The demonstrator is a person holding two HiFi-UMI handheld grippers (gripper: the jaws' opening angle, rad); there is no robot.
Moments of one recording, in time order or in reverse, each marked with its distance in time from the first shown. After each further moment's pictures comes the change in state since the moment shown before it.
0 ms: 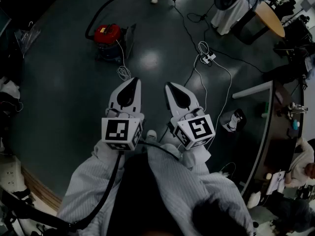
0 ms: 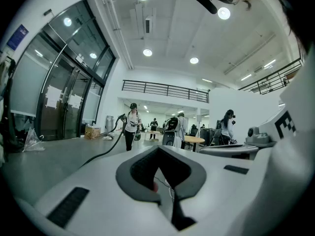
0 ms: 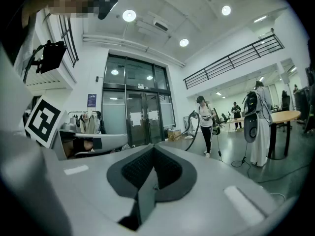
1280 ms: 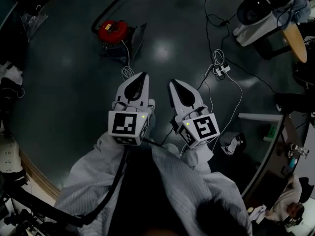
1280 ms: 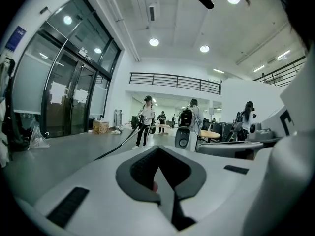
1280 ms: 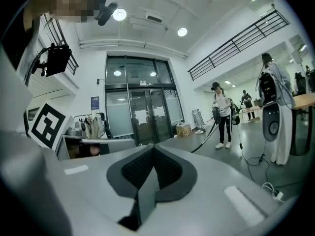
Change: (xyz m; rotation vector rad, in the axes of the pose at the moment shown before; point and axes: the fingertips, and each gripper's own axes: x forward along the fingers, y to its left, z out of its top) left arm 0.220 0.062 -0.031 0.004 0.074 0.135; right arm 0.165 -0.159 -0.011 0.069 0.038 0.142
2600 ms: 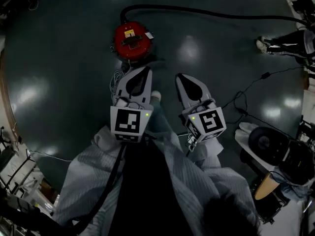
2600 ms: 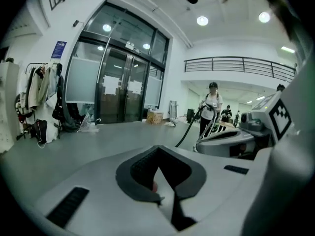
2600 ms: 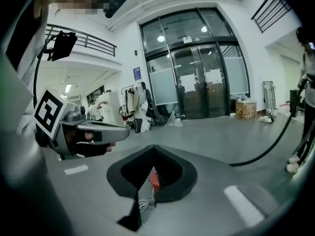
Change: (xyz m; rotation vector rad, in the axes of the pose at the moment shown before) left arm 0.437 0.318 0.037 -0.211 0.063 0.680; right arm 0.546 -0.269 0.027 -0.255 0.416 0.745
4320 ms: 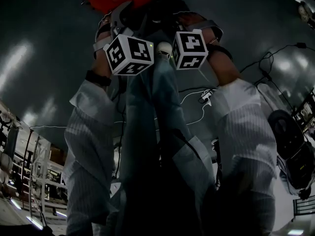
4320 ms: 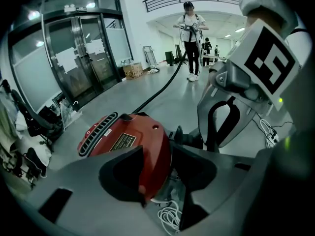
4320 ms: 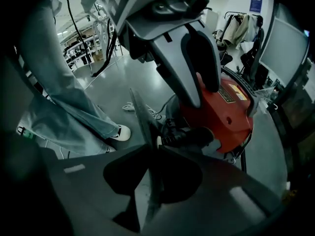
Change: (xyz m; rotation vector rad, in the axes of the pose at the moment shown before) left arm 0.251 0.164 -0.432 0.490 0.543 -0.072; right arm 0.287 -0.059 -0.481 -0.944 0.801 0.675
